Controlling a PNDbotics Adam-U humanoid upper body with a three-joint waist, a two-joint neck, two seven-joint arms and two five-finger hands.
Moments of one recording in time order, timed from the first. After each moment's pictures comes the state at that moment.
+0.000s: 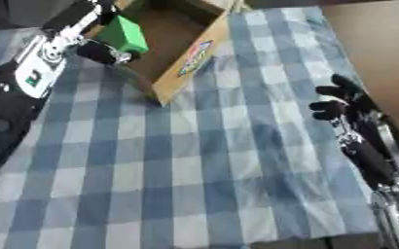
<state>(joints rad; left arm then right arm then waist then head) -1.05 0.33 -0.14 -0.87 -0.82 -0.12 -0.10 -0.16 -0.24 0.01 -1.85 -0.01 -0.11 0.17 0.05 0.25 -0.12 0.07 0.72</state>
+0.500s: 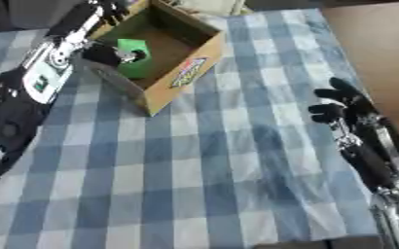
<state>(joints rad) -1.06 0.33 -0.16 -0.89 -0.81 -0.12 -0.14 -0.16 -0.24 0.01 -1.85 -0.01 -0.11 0.17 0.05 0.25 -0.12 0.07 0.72</state>
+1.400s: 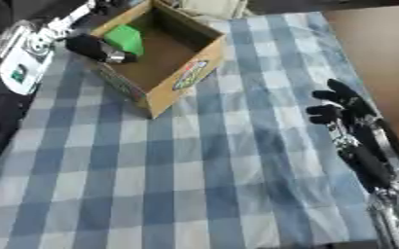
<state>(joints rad) -0.99 0.43 -0.10 -1.09 -0.76 -0.22 -0.21 -0.16 -0.24 0.00 -1.84 -0.01 -0.11 0.16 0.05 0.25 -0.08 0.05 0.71</state>
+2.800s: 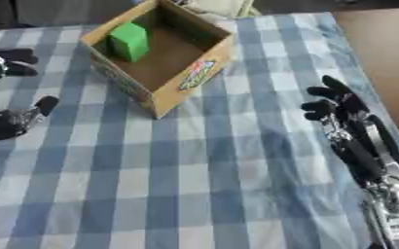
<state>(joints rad) -0.28 0.43 -0.02 -1.81 -0.30 -0.08 -0.08 -0.17 -0.24 -0.02 -1.84 -0.01 -0.11 0.14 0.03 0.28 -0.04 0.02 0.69</state>
